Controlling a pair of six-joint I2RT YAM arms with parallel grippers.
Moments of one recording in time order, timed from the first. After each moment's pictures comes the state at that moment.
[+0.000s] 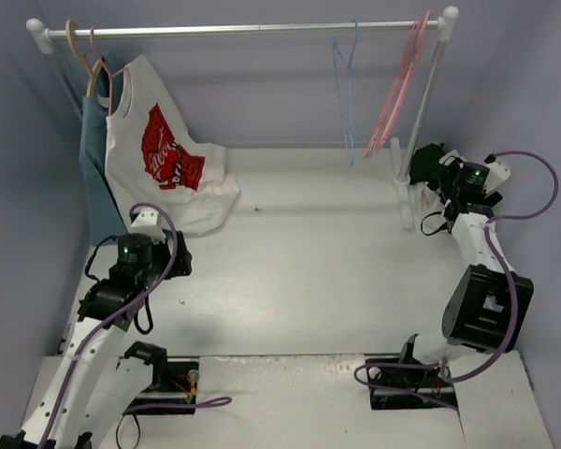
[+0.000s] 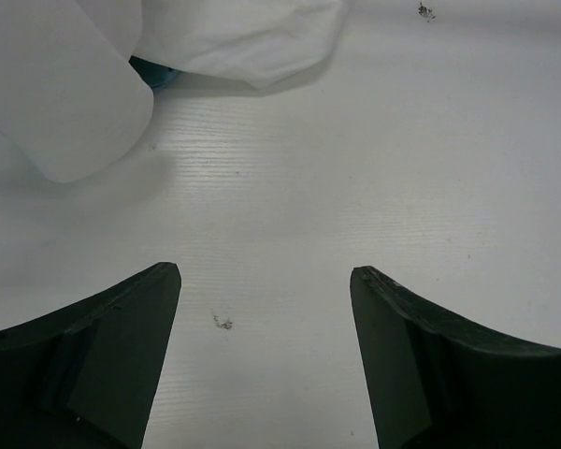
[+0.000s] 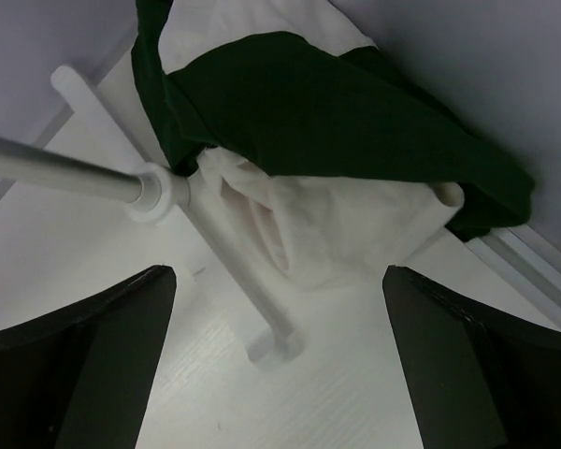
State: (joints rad) left arm -0.24 0.67 0.74 -0.66 -0.10 -0.28; right arm -0.28 1.45 1.02 -0.10 0.24 0.48
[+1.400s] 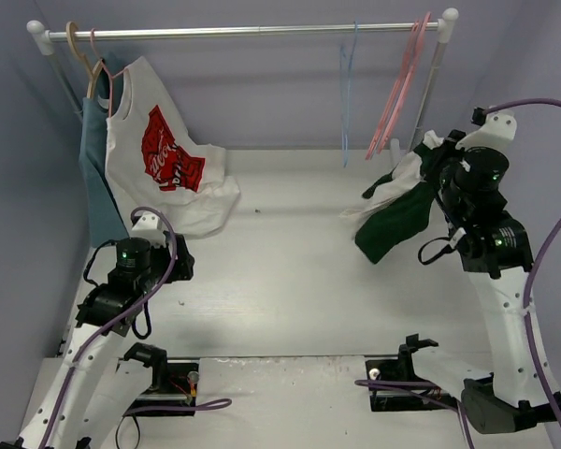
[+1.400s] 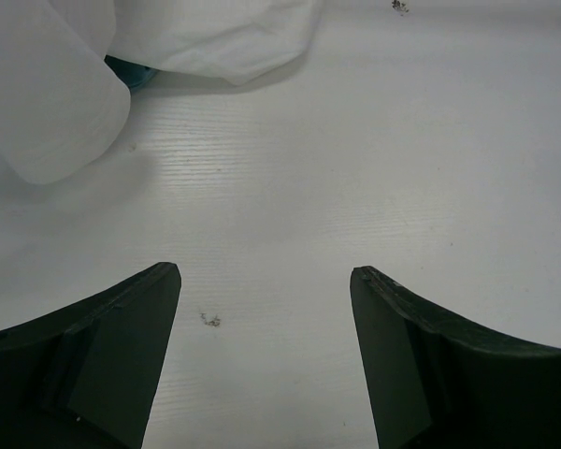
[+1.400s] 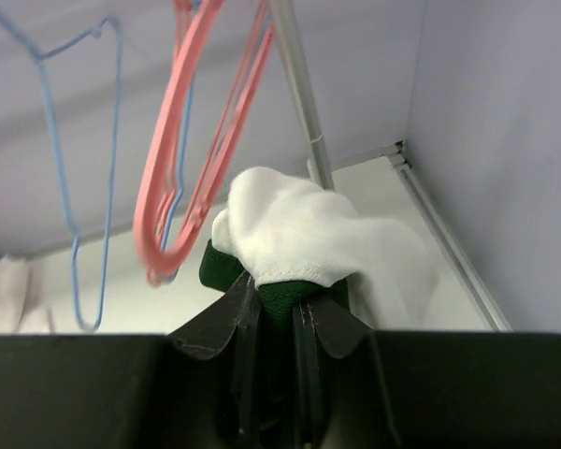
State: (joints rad) left arm -0.25 0.65 0.73 -0.66 -0.06 -0.27; right arm 0.20 1.08 1.47 -0.51 0.41 0.23
